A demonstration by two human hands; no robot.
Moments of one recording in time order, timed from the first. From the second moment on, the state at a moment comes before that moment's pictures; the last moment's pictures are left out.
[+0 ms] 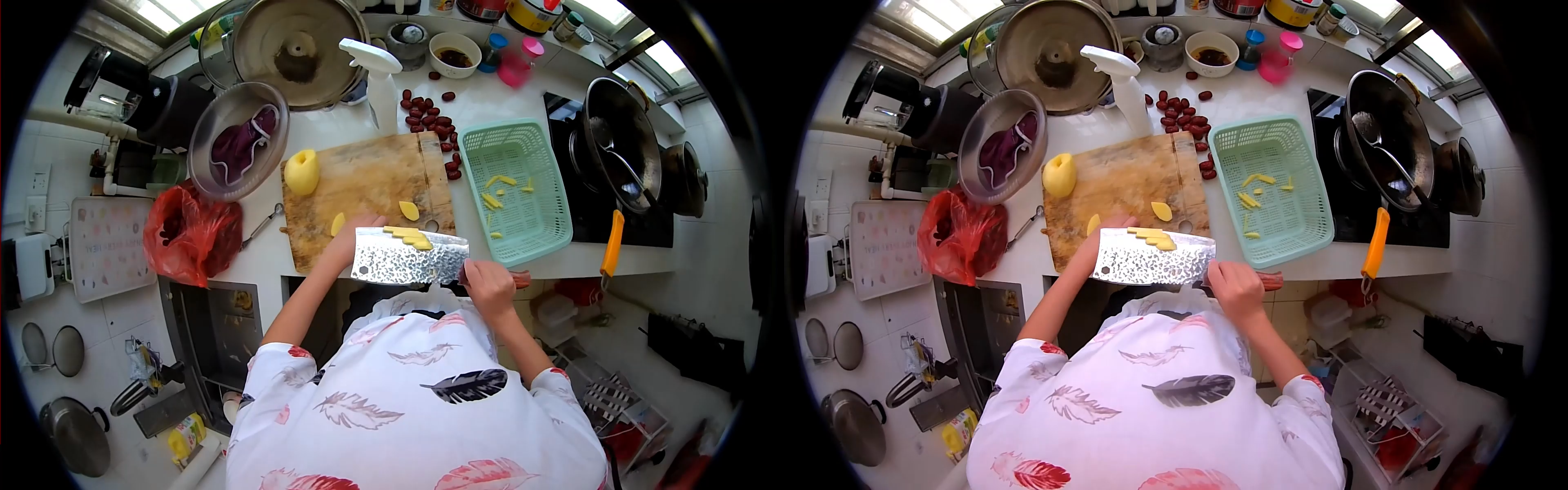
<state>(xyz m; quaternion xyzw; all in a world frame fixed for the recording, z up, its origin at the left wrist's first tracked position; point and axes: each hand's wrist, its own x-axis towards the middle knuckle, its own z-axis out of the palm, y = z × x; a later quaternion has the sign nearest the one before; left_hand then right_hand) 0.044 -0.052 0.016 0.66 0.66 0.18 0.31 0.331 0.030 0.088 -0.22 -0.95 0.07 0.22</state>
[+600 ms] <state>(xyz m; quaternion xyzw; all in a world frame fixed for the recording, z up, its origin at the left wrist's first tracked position) 0.129 0.070 0.127 0.75 0.46 0.30 0.38 0.388 0.032 0.098 -0.38 -0.89 -0.08 0.22</state>
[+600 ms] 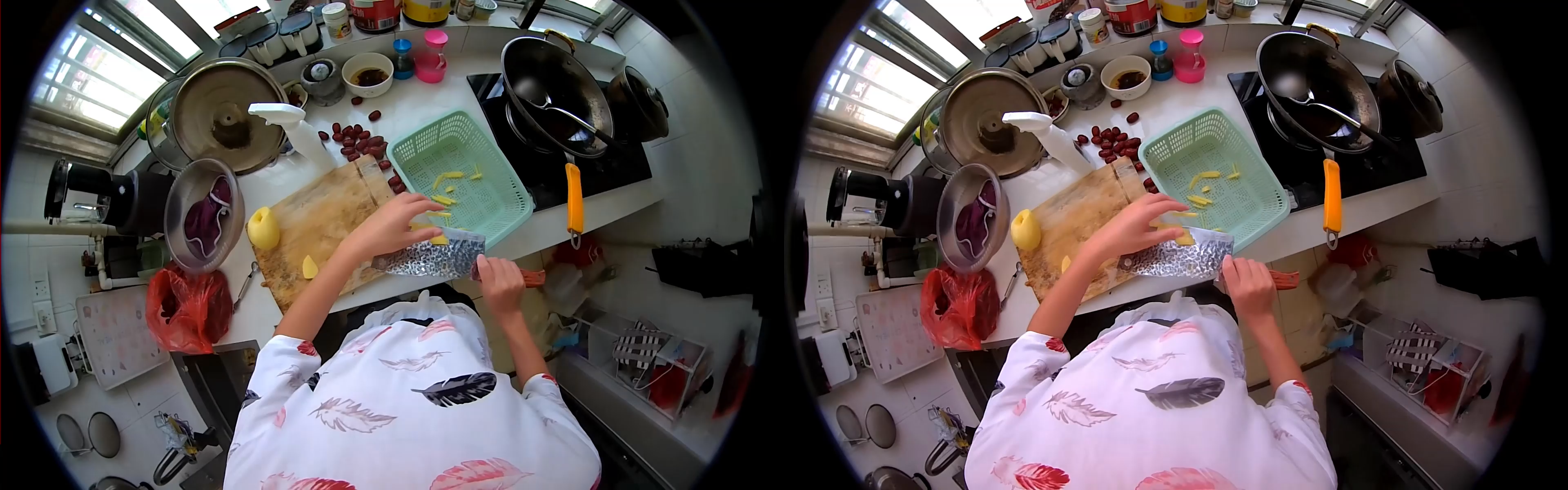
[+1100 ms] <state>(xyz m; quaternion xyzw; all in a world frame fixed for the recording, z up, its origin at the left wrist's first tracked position) 0.167 0.159 0.092 0.83 0.42 0.27 0.27 0.412 0.032 0.099 -0.45 -0.85 -0.13 0.24</state>
